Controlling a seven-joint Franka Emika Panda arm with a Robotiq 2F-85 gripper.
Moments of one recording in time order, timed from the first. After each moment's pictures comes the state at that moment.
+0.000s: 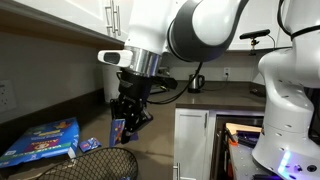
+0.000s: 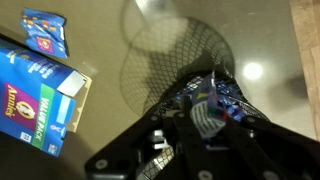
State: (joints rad) arm 0.30 -0.07 0.28 -2.56 0.06 2.76 -0.81
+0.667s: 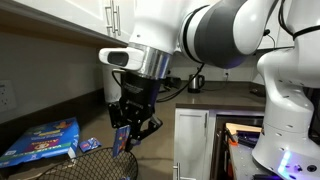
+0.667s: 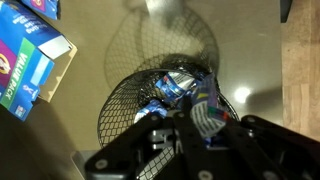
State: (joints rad) arm 0.35 -0.10 0.31 -2.58 -0.13 2.77 -0.77
